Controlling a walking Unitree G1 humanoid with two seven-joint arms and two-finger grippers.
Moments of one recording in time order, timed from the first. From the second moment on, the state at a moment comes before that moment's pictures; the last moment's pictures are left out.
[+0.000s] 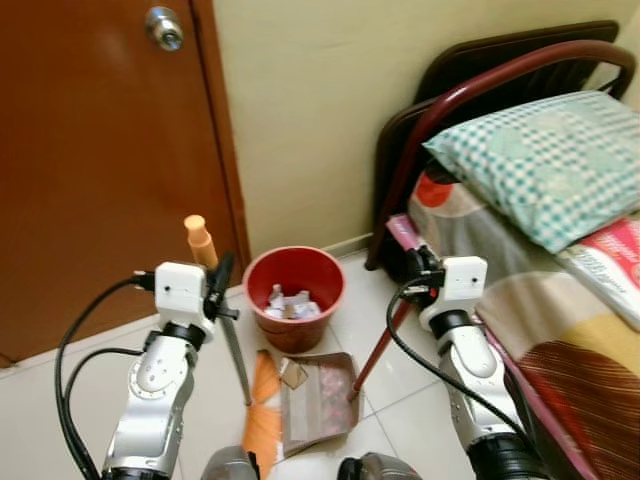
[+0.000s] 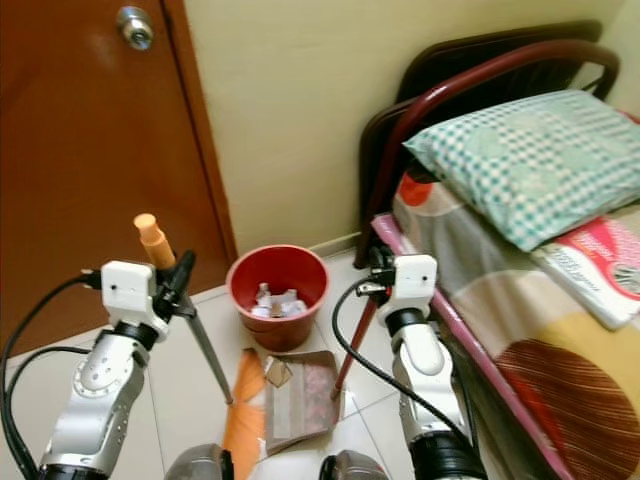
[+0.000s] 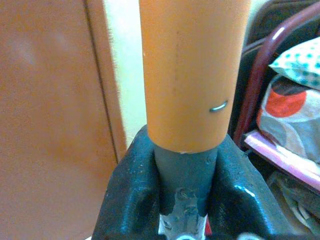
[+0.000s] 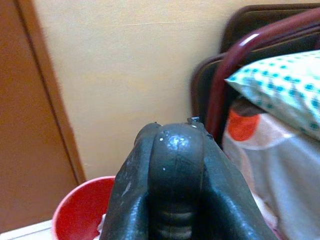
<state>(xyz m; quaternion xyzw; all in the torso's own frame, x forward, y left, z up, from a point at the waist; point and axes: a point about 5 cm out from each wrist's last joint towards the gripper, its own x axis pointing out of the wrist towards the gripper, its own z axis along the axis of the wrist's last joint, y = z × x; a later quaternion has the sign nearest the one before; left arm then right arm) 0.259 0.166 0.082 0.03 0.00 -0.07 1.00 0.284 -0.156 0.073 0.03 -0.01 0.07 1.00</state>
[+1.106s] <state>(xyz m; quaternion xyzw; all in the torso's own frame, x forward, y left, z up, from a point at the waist) 0.260 0.207 0.070 0.09 0.02 0.05 0.99 0.291 -0.149 0.084 0.03 -0.02 0.11 0.99</state>
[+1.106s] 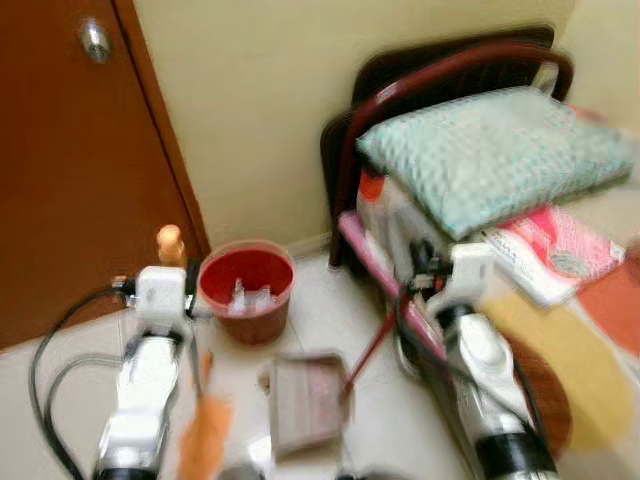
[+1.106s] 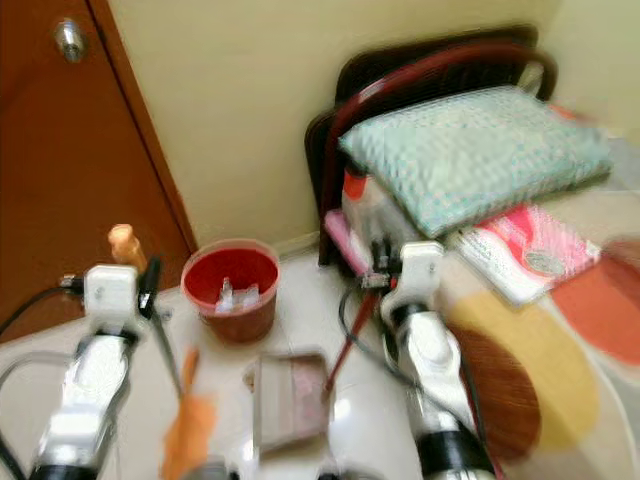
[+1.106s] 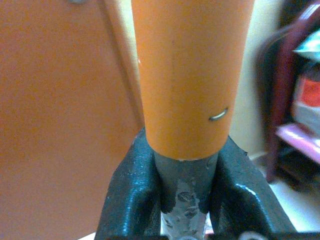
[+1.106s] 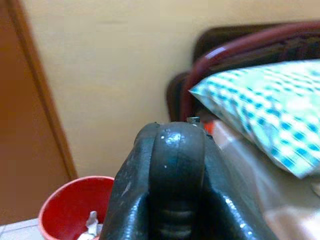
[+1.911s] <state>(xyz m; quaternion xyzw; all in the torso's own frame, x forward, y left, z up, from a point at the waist) 0.289 0.120 0.089 0.03 -0.02 -0.17 0.98 0.330 -0.164 0.085 -0.04 0.01 -0.06 1.00</state>
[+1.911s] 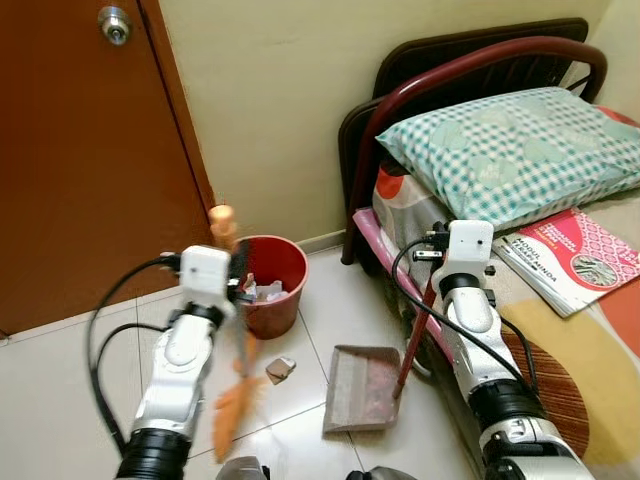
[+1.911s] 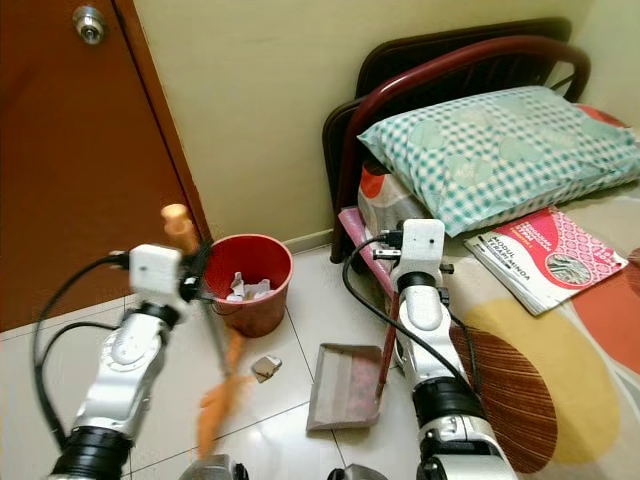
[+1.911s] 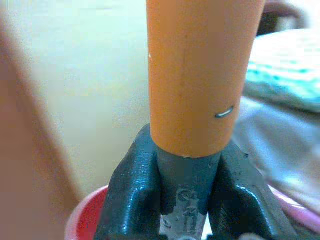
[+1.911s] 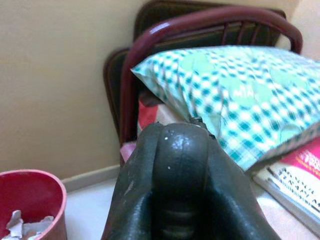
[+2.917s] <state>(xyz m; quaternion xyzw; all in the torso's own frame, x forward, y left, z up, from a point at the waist) 0.299 0.101 0.128 -0.16 -0.04 -0.16 0.97 0.332 -0.144 0.063 -0.09 0.05 -0.06 0.99</state>
